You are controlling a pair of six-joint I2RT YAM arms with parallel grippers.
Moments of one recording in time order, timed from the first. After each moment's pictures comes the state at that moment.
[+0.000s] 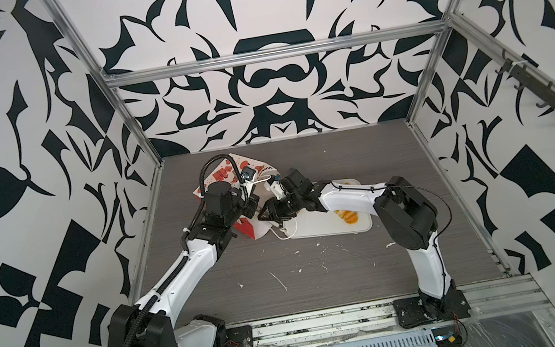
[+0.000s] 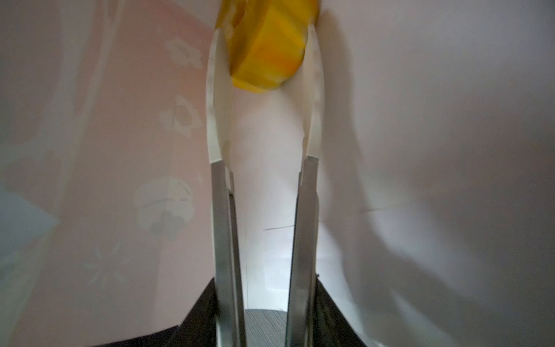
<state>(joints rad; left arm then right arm) -0.41 1.23 0.78 0.05 0.13 0.29 0.75 2.07 1.44 -0.13 -0.55 0.73</state>
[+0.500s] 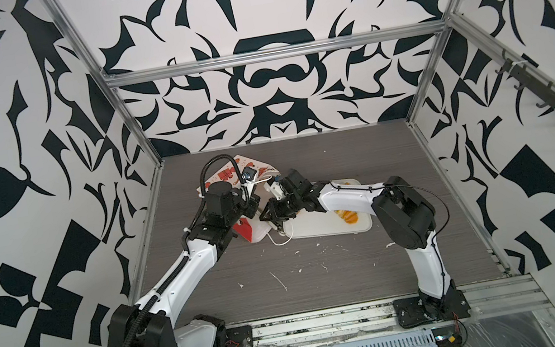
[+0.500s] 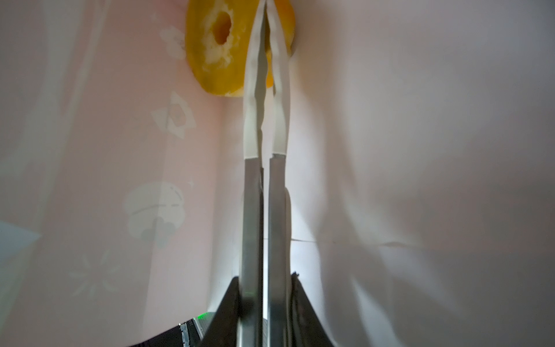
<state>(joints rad) -0.41 1.23 0.78 0.05 0.13 0.29 0.75 2.07 1.44 -0.13 -0.55 0.74</state>
